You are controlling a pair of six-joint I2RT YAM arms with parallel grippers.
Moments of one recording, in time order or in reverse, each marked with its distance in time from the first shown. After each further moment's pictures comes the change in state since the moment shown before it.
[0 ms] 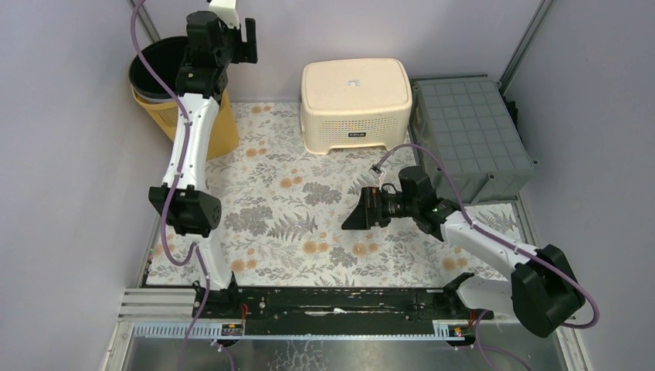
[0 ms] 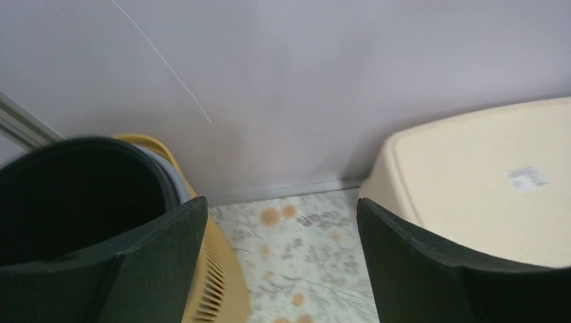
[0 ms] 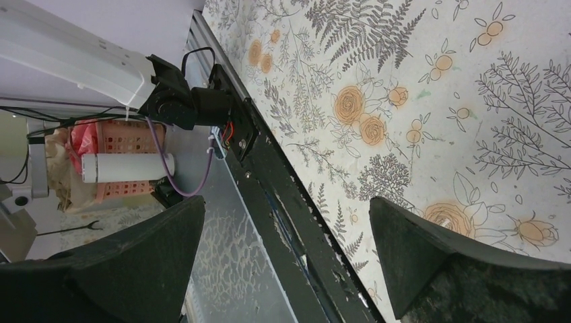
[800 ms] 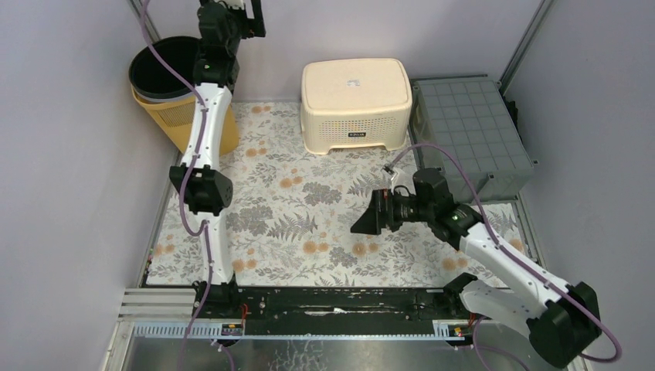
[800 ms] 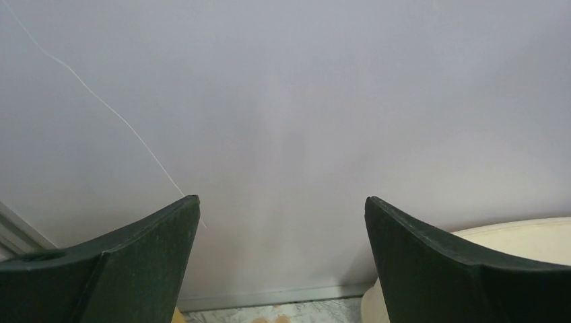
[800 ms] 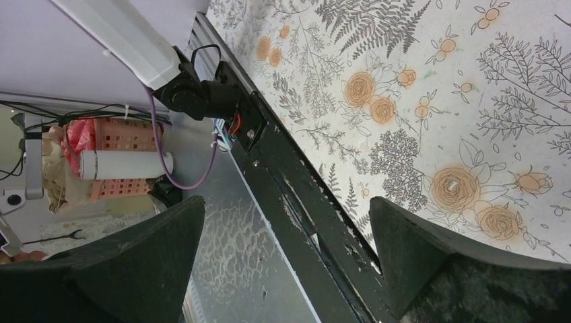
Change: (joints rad) left arm 0.026 0.284 0.290 0.278 0.002 -0.008; right arm 0.000 -0.206 0.069 -0.282 0.058 -0.036
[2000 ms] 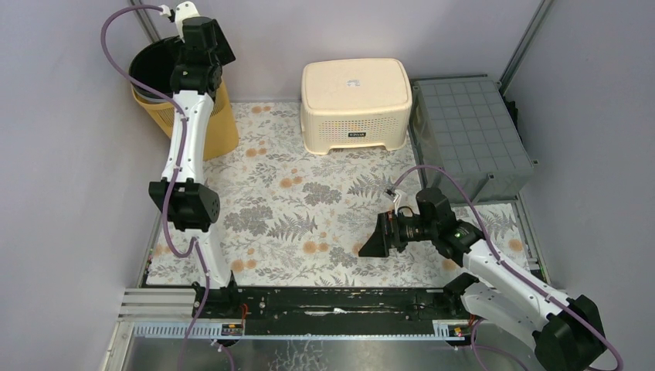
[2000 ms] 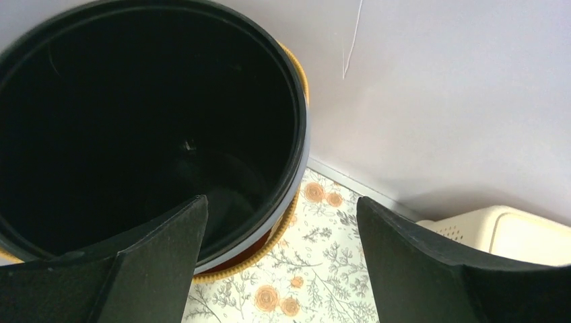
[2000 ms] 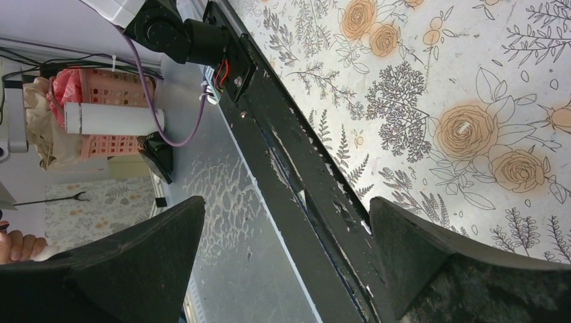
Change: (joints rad) left arm 0.045 -0.200 -0.217 -0.390 -0.437 -0.344; right arm 0.000 -0.143 -0.207 0.004 -0.085 -0.050
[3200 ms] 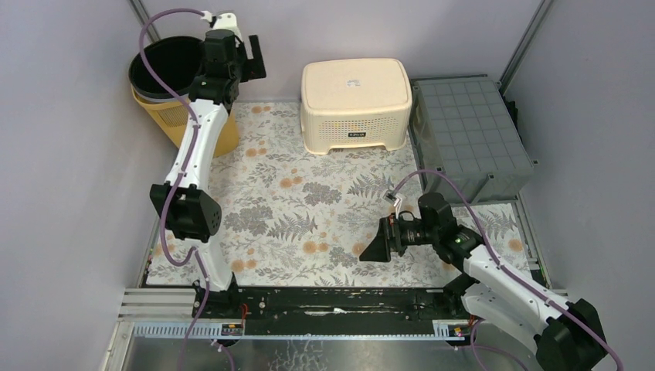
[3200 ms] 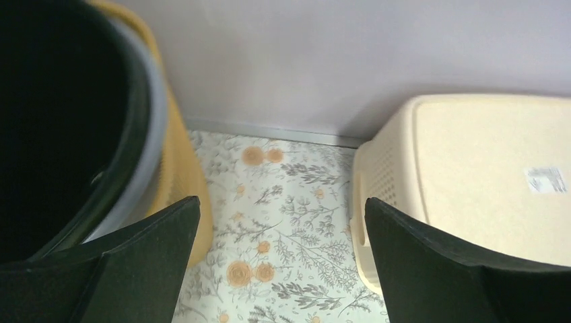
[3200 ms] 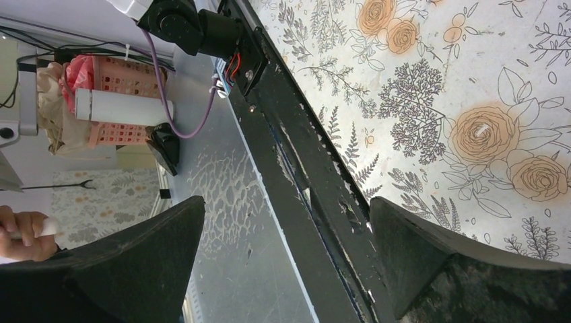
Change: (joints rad) left arm -0.092 -0.094 -0.214 0.071 0.214 0.106; right arm 0.000 -0.055 -0.069 0.071 -0.046 0.008
